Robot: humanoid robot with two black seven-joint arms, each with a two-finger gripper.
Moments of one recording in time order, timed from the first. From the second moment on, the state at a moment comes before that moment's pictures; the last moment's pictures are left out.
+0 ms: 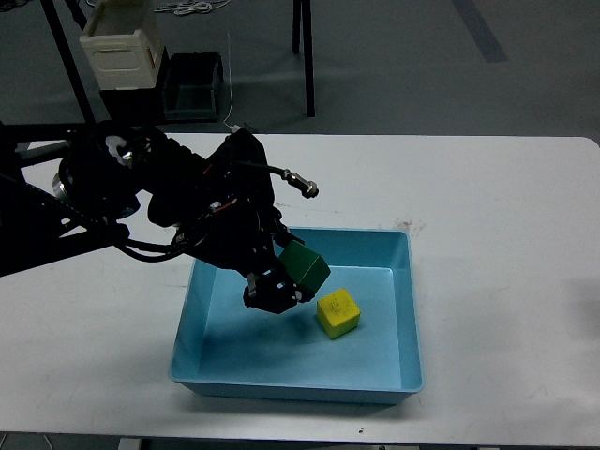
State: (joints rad) left arm -1.46 0.35 0.14 -1.35 1.89 -0.49 -0.49; right arm -0.32 -0.18 1.79 1.62 -0.86 0.06 0.18
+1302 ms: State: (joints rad) left arm -1.33 0.32 -0.09 -1.17 1.64 -0.49 -0.49; right arm -0.31 -0.16 1.77 1.63 -0.86 0.07 0.18
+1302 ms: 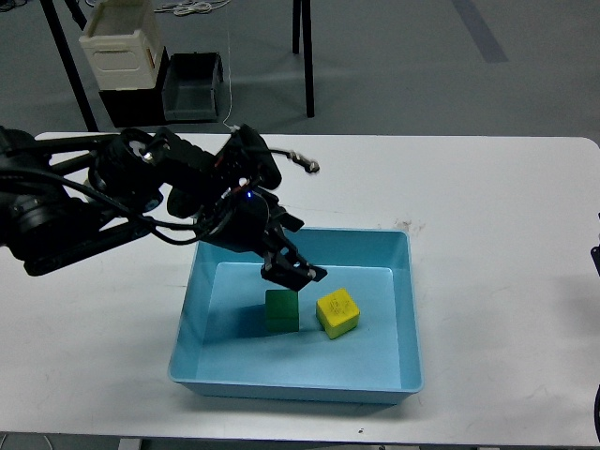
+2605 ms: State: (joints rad) left arm -0.50 0.47 -0.84 -1.14 -0.16 -0.45 -0.49; right arm -0.20 -0.08 1.72 1.64 -0.28 0.19 0.22
